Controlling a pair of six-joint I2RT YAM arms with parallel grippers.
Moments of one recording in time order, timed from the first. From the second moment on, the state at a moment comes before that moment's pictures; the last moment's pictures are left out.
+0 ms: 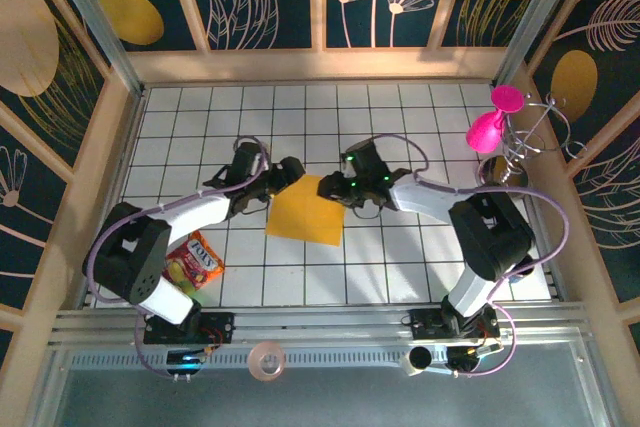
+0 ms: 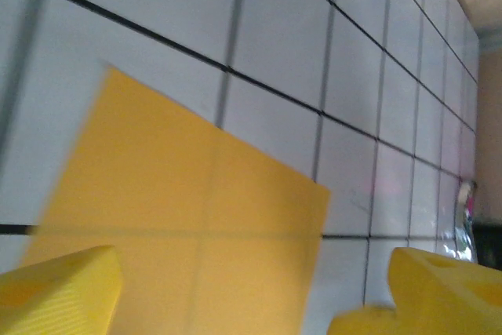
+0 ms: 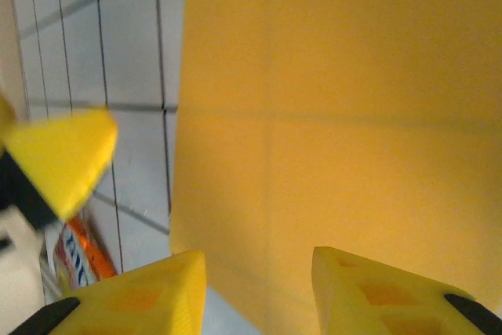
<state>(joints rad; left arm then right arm) -0.47 1.54 0.79 0.04 0.19 -0.95 0.68 1.71 0.97 -0.12 -0.40 0.83</state>
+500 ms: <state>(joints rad) -0.43 1.49 0.79 -0.09 0.07 -0.79 0.77 1.89 1.09 -0.31 -0.38 0.68</state>
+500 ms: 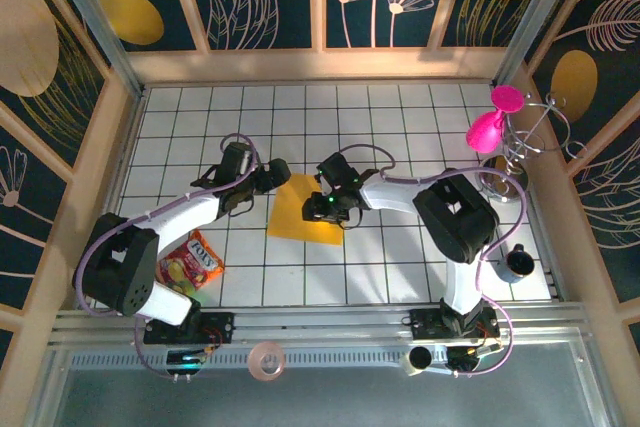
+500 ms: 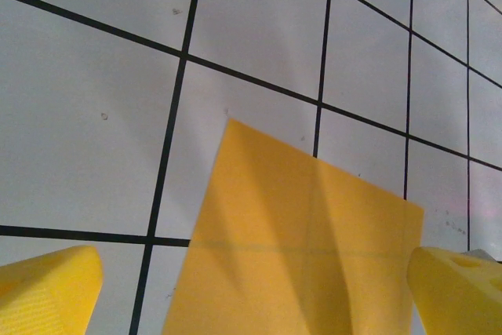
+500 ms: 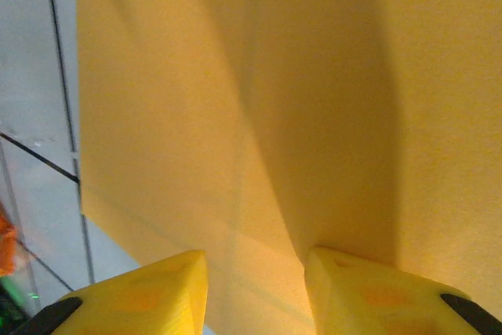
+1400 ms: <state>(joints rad) -0.62 1.75 0.99 -0.13 0.25 -0.81 0.47 1.69 0.93 -0.26 -0.28 0.77</state>
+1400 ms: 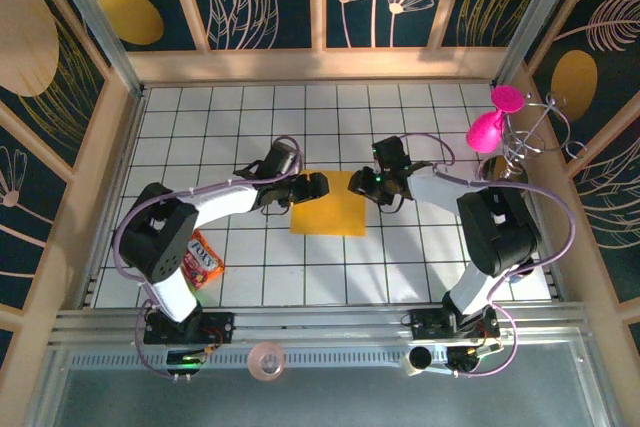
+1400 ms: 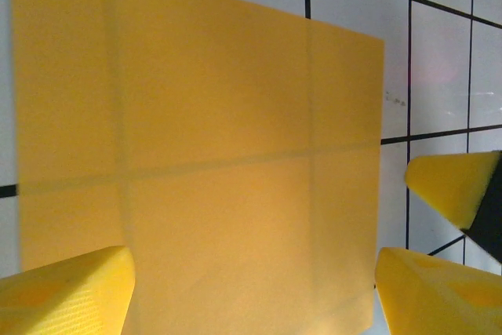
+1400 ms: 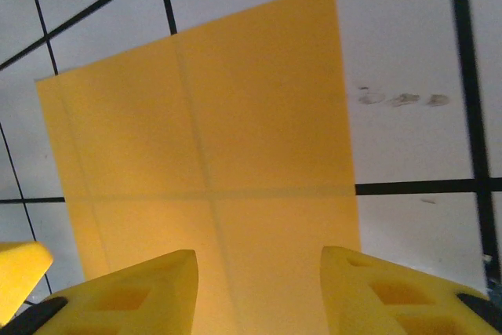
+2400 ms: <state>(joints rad) -0.64 1.84 0.97 -0.02 0.27 -0.87 0.47 1.82 0.94 -0.12 -0.45 0.79</state>
